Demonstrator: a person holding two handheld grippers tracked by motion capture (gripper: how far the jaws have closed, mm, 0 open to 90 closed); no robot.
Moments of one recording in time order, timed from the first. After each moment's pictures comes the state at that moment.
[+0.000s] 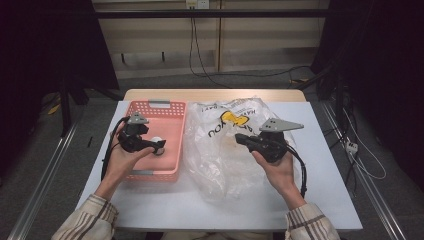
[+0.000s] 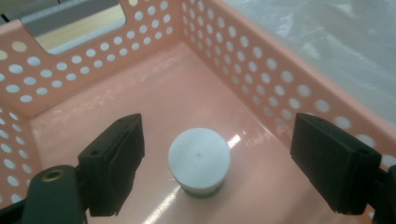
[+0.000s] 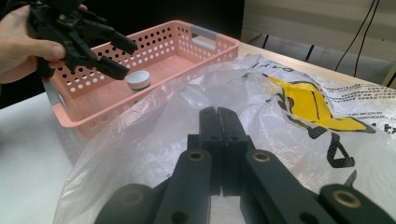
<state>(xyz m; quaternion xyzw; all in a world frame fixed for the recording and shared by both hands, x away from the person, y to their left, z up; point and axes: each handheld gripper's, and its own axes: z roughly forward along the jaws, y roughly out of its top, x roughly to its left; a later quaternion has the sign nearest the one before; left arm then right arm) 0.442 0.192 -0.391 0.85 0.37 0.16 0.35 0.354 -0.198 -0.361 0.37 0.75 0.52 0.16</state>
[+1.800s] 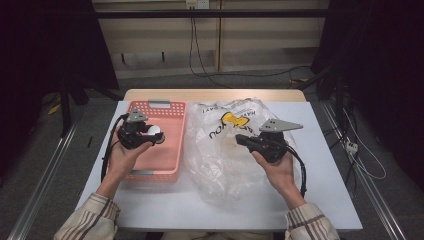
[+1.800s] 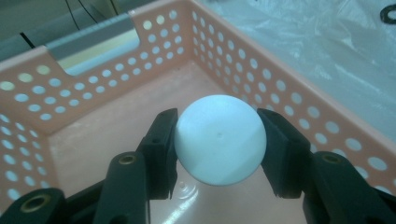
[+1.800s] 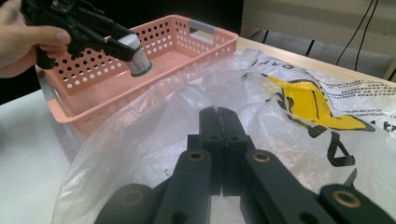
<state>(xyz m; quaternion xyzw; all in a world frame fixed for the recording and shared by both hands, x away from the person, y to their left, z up) 0.441 0.195 -0.379 0.83 0.36 0.18 0.37 0.356 -0.199 -0.366 0.38 0.76 0.51 0.16</state>
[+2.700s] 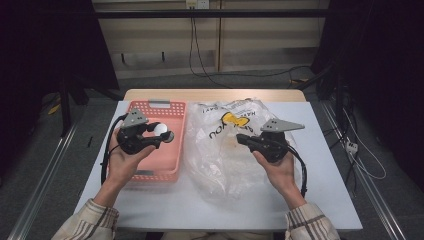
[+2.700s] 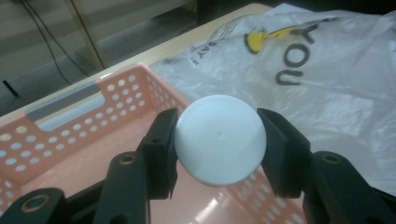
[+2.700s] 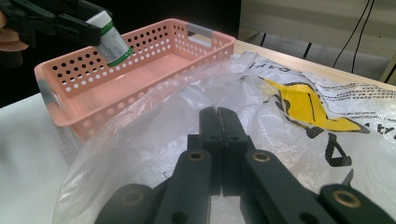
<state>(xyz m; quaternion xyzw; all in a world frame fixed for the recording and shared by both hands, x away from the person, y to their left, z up) 0.399 0.172 -0.340 0.82 0.30 0.18 0.45 0.355 -0.202 -0.365 0.38 0.75 0.51 0.16</state>
